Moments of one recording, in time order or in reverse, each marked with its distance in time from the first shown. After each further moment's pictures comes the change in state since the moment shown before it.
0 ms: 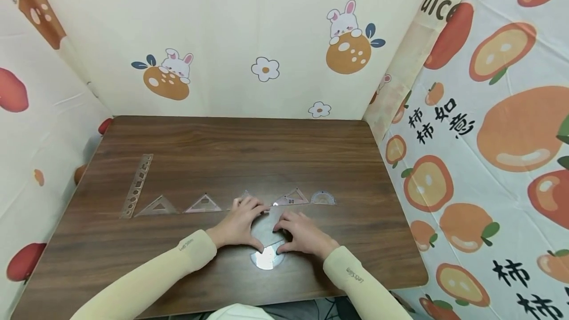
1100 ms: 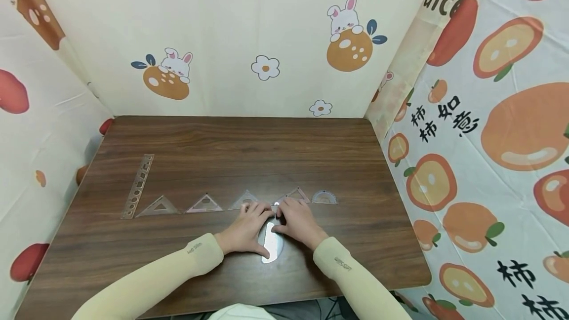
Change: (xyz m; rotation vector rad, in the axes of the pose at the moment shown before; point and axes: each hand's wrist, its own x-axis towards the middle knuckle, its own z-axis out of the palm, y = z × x) left_hand 0.002 0.020 0.010 0.041 -0.090 -0.015; right_hand 0.034 0.003 0.007 -0.128 0.114 0.252
